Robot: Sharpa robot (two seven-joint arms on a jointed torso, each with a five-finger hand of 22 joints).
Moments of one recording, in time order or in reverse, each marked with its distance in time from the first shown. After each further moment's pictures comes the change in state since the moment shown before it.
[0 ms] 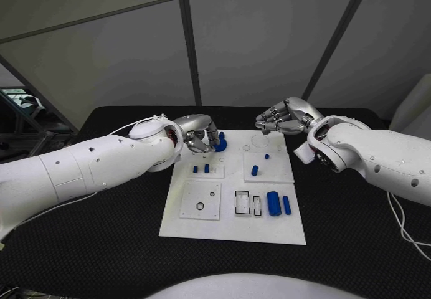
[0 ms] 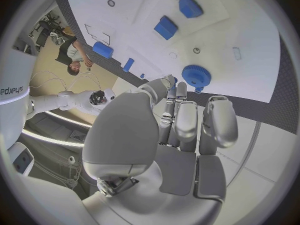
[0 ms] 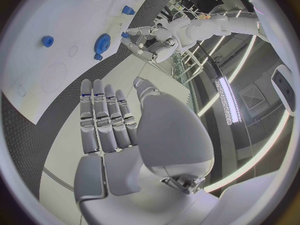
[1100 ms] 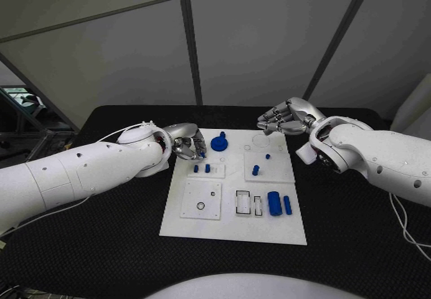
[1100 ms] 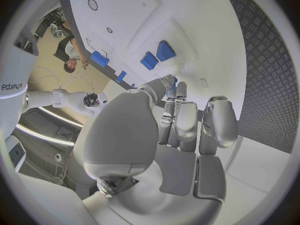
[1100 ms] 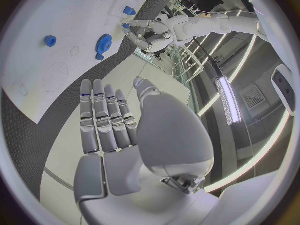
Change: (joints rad) left arm -0.035 -0.068 0.002 0.004 0.039 0.056 -0.043; left_hand -0.008 0.000 0.000 0.000 0.000 0.007 0.000 -0.007 -0.003 0.007 0.000 -0.010 0.000 0.000 0.000 0.000 -0.003 0.000 0.000 0.000 -0.001 0.000; right arm -0.002 -0.002 0.000 -0.001 -0.001 0.001 0.000; right_hand 0.000 0.000 0.000 0.000 0.000 0.000 0.000 0.000 0.000 0.000 0.000 0.000 0.000 0.000 0.000 0.000 0.000 0.000 0.000 0.000 0.000 0.000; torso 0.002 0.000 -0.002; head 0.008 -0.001
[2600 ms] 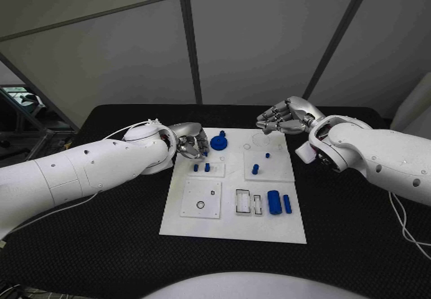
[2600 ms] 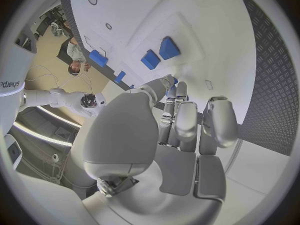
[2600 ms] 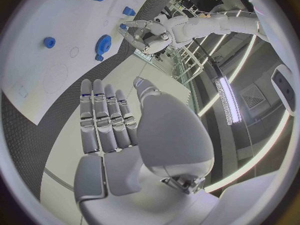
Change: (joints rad) left arm 0.002 0.037 0.002 -0.025 0.006 0.030 -0.025; left_hand 0.000 0.000 0.003 -0.003 -0.002 0.000 0.000 -0.009 -0.001 0.007 0.000 -0.005 0.002 0.000 0.000 0.000 -0.009 0.000 0.000 0.000 0.000 0.000; right arm -0.001 0.003 0.000 0.000 -0.001 0.003 -0.001; right_hand 0.000 0.000 0.000 0.000 0.000 0.000 0.000 0.000 0.000 0.000 0.000 0.000 0.000 0.000 0.000 0.000 0.000 0.000 0.000 0.000 0.000 0.000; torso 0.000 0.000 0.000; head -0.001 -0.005
